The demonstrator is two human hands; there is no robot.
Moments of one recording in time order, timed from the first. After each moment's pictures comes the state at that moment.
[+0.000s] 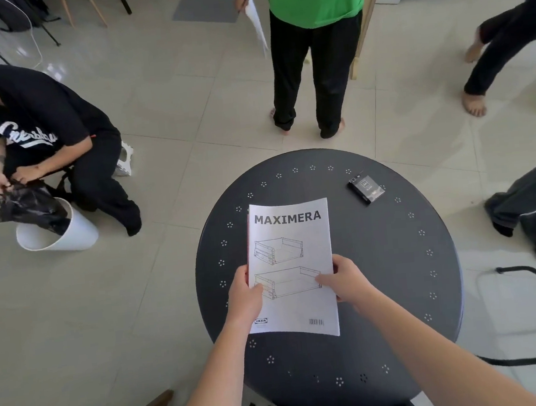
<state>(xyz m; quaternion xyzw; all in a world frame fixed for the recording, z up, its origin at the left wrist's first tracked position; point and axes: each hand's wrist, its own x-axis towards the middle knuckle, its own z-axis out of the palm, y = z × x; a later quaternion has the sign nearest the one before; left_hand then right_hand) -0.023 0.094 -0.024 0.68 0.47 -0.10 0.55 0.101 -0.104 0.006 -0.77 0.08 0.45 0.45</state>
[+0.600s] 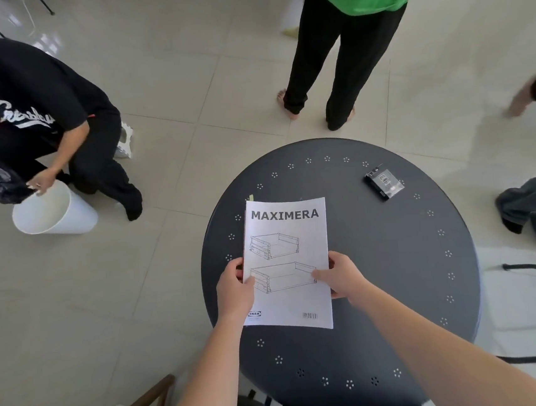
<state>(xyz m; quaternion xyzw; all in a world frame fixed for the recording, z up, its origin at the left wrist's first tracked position) -0.028 0.136 -0.054 0.72 0.49 -0.07 0.49 0.109 -0.063 -0.032 -0.78 0.12 0.47 0.40</state>
